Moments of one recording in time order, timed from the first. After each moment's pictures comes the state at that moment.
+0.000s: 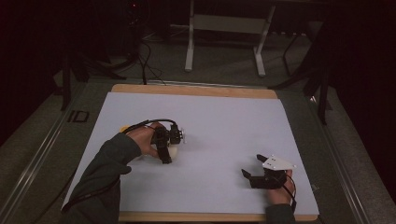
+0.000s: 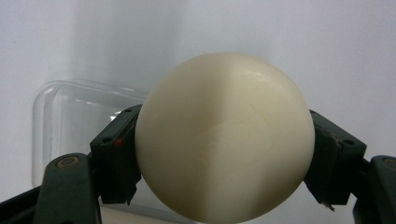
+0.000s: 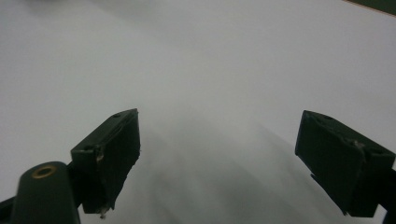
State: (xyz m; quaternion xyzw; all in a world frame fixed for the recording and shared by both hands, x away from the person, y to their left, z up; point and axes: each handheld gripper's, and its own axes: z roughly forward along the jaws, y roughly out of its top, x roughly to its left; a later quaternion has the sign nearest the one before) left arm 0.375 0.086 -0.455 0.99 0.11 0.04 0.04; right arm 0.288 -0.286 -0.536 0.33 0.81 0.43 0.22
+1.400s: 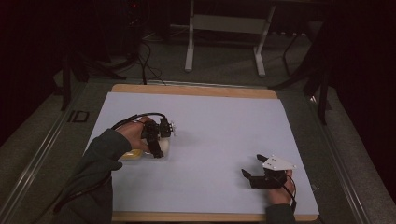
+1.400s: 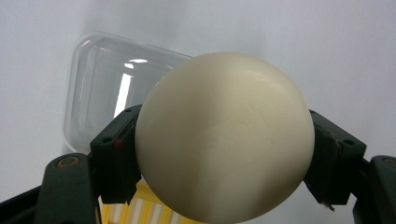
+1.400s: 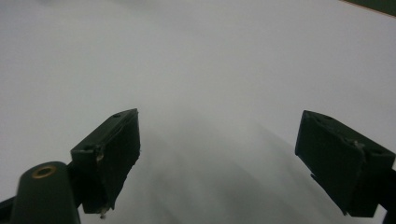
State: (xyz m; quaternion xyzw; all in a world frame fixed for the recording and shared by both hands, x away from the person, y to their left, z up) left arm 0.384 0.116 -0.442 0.99 0.14 0.04 0.04; right arm 0.288 -0.287 -0.536 0.33 0.81 0.43 0.22
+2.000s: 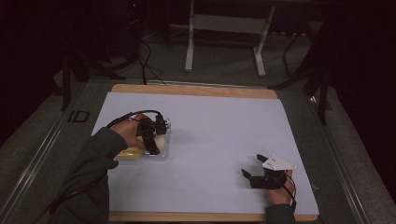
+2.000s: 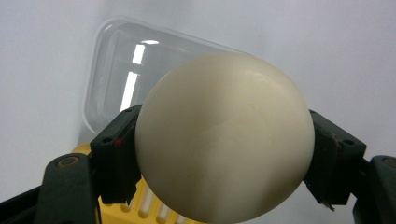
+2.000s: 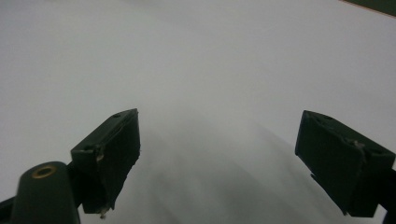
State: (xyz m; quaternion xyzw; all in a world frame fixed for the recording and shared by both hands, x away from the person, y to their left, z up) left arm 0.386 0.129 -0.436 0.99 0.15 0.06 0.04; right arm 0.288 -0.287 -0.536 0.33 0.81 0.43 0.22
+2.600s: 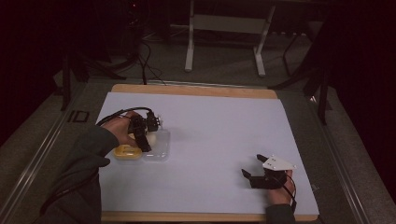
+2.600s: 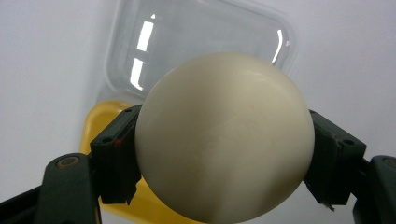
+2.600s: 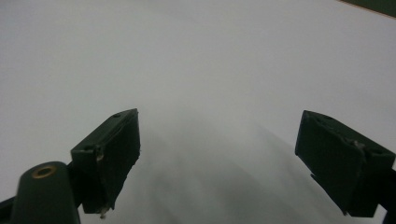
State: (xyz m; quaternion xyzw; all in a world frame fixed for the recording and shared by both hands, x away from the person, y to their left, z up) left arm 0.391 0.154 -0.430 0.98 0.18 0.08 0.02; right arm 0.288 -0.287 -0.536 0.33 0.81 0.43 0.23
